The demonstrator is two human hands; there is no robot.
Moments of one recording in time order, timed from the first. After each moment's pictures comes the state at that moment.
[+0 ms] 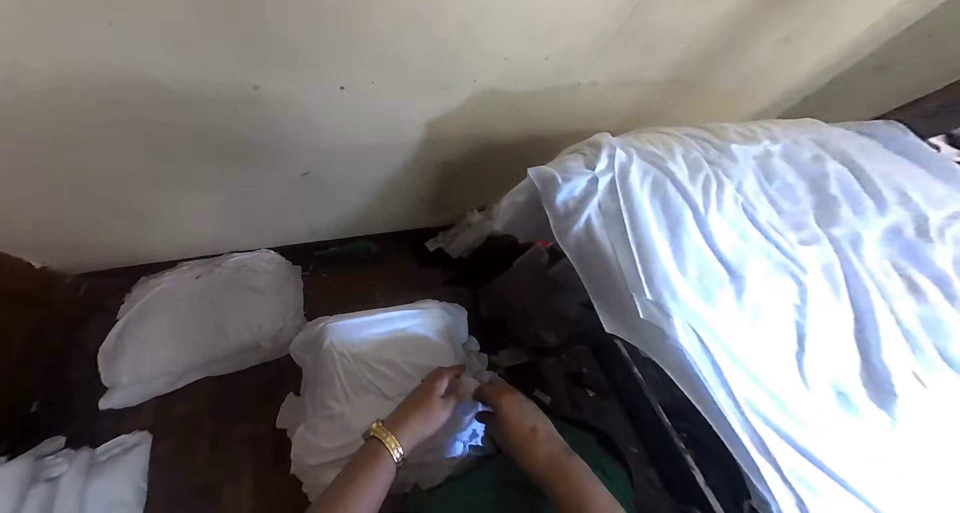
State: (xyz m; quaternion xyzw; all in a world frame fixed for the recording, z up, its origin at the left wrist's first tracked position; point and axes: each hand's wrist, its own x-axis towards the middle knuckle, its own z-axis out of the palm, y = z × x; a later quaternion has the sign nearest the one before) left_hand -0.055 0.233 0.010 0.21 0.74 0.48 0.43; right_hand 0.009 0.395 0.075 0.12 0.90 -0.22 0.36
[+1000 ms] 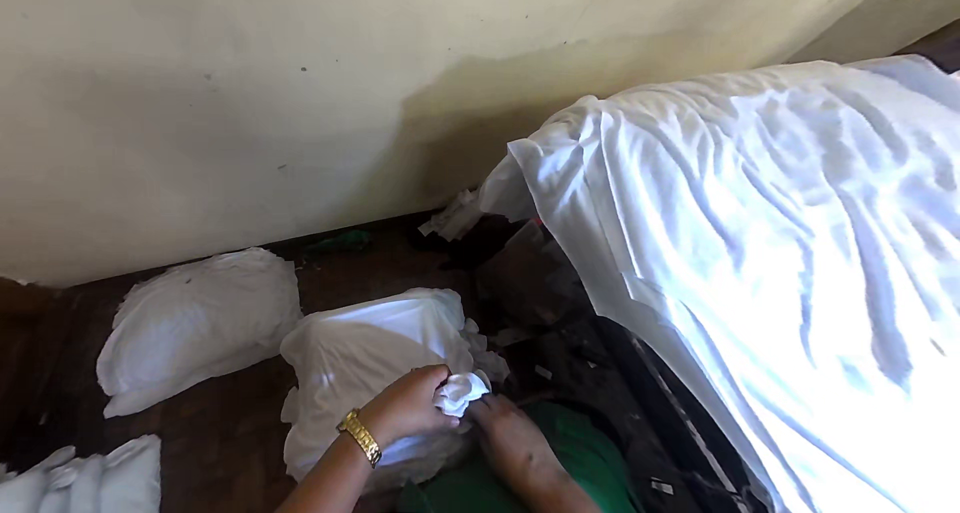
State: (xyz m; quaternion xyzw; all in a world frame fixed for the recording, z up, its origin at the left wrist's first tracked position) left_hand -0.073 0.229 0.045 0.31 0.75 0.31 0.50; right_hand 0.055 0.393 0.039 0.06 0.94 -0.22 0.27
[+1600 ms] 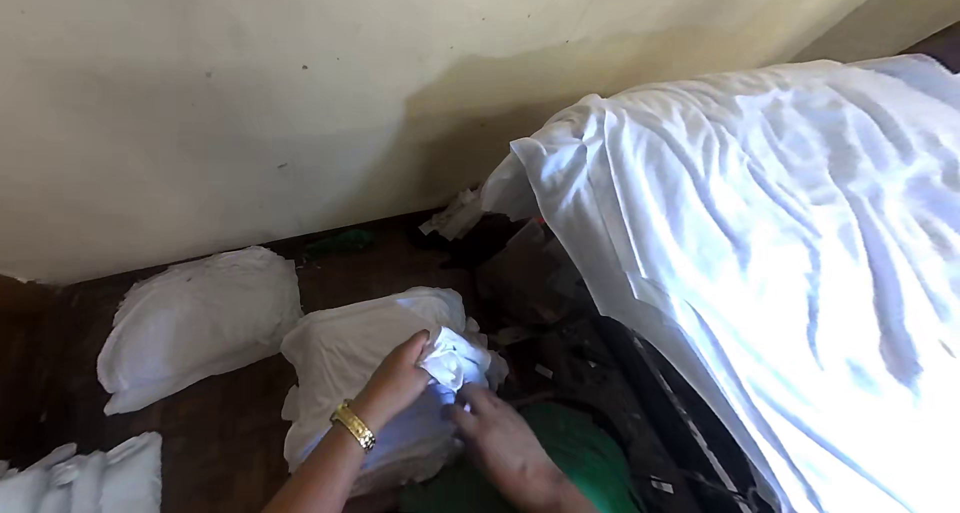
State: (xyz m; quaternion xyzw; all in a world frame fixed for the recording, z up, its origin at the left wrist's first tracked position) left_hand -0.085 0.221 0.047 0.17 0.76 0.49 0.39; right_hand 0.053 0.379 0.055 -0.06 0.96 -0.25 0.10
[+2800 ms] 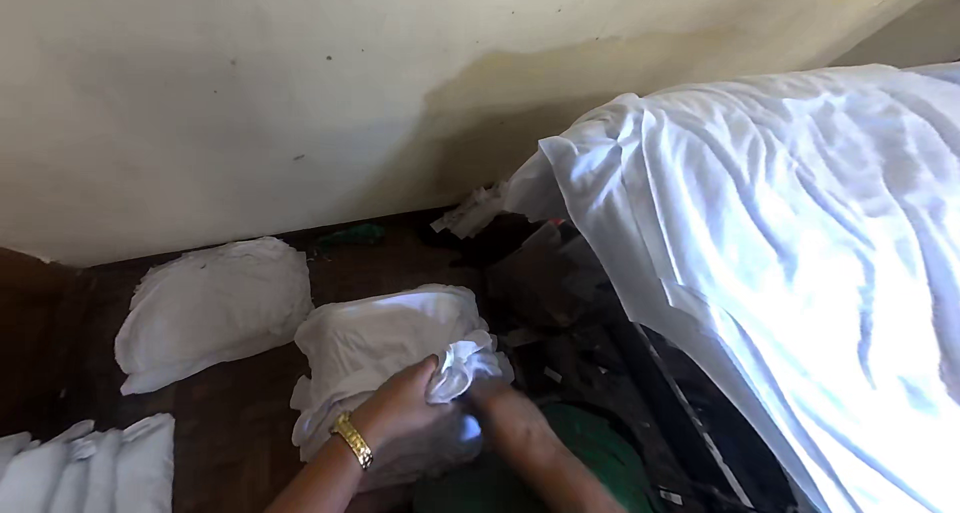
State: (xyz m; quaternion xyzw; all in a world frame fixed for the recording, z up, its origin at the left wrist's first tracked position) left_hand -0.069 0.195 0.041 0.24 0.78 0.36 0.46; right_hand 0.020 0.374 0.067 0.03 0.93 -0.22 0.29
